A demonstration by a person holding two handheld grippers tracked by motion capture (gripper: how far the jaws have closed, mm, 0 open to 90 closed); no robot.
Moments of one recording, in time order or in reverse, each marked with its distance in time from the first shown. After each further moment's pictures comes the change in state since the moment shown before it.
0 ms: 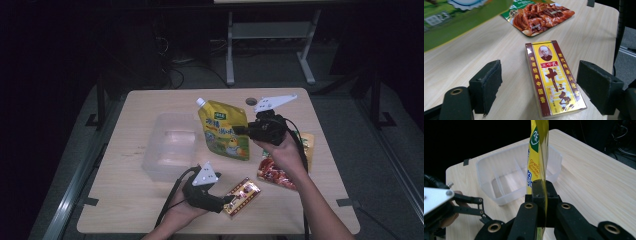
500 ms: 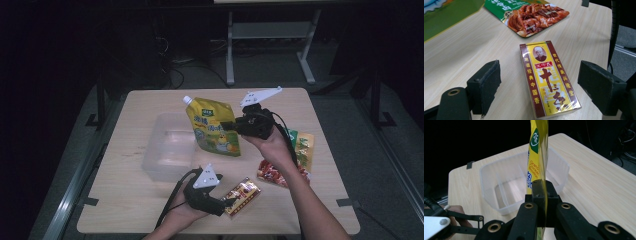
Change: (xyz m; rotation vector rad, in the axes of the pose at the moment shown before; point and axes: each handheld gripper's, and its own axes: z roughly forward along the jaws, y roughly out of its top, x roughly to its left) left arm -0.004 0.000 0.001 -0.009 -0.021 0.002; right arm 0.007 0.023 0.021 0.006 0.028 -0.042
